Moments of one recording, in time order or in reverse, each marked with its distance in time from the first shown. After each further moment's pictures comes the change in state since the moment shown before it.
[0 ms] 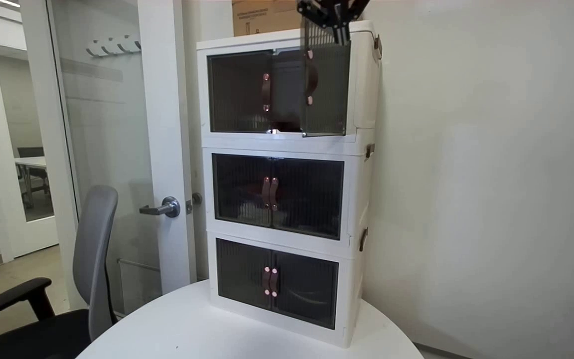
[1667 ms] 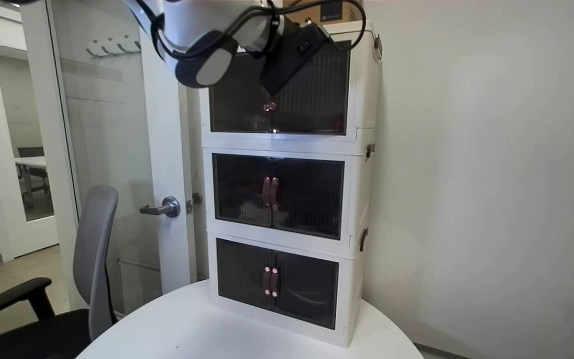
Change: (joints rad) arm 0.008 0.350 0.393 0.140 0.171 0.918 -0.576
